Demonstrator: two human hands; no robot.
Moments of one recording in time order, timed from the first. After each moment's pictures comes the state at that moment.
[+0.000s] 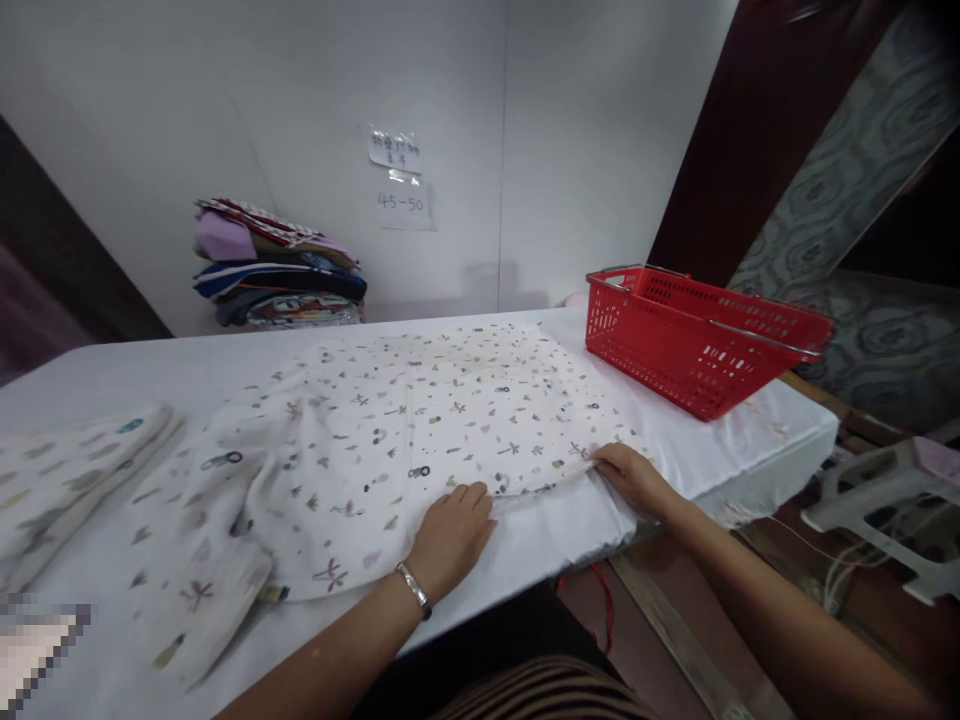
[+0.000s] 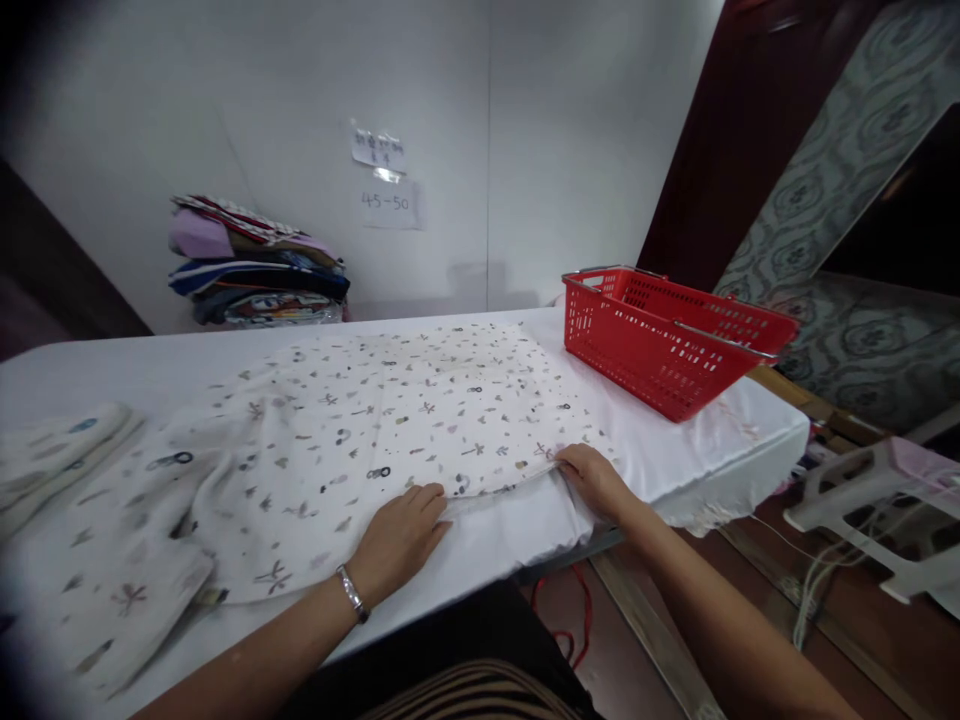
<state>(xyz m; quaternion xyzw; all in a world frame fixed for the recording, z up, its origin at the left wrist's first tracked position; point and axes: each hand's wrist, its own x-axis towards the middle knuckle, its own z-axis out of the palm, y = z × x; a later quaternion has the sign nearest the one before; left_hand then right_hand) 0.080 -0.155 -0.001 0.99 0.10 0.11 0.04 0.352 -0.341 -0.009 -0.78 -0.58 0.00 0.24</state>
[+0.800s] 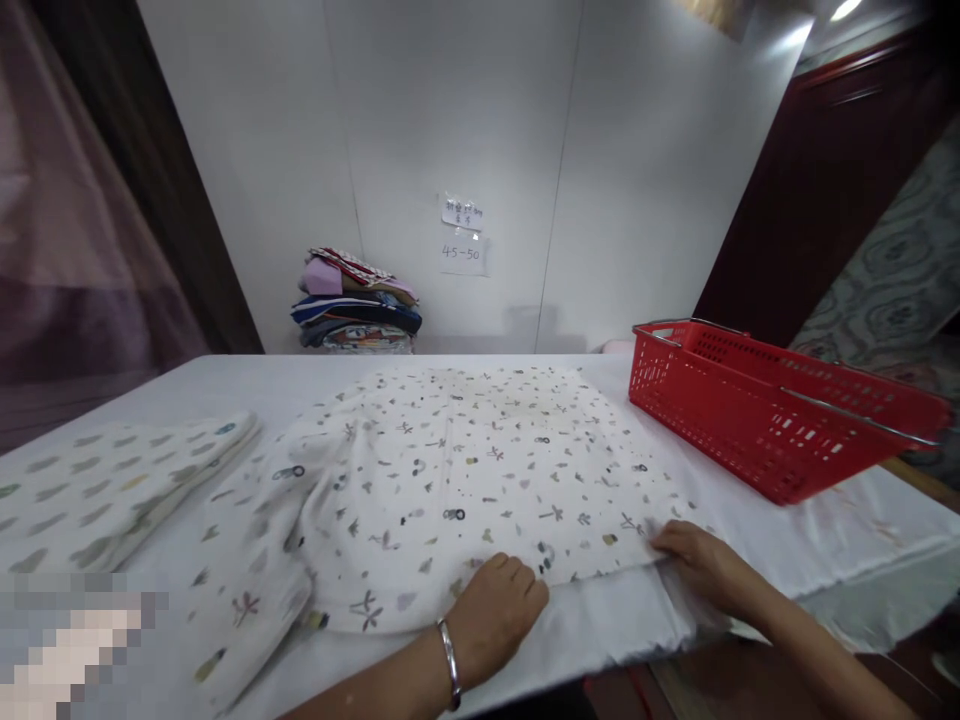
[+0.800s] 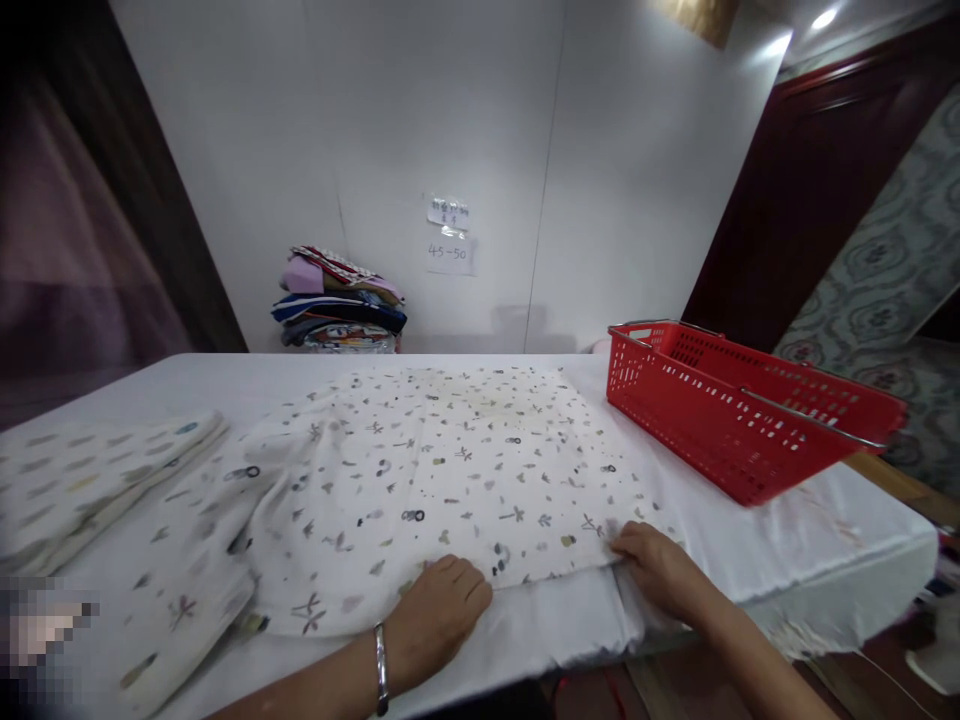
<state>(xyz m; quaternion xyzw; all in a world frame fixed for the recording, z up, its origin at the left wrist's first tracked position) 0.081 -0.166 -0.012 0.99 -0.01 0.13 -0.04 0.358 -0.352 0.009 -0.78 -0.61 0.07 0.13</state>
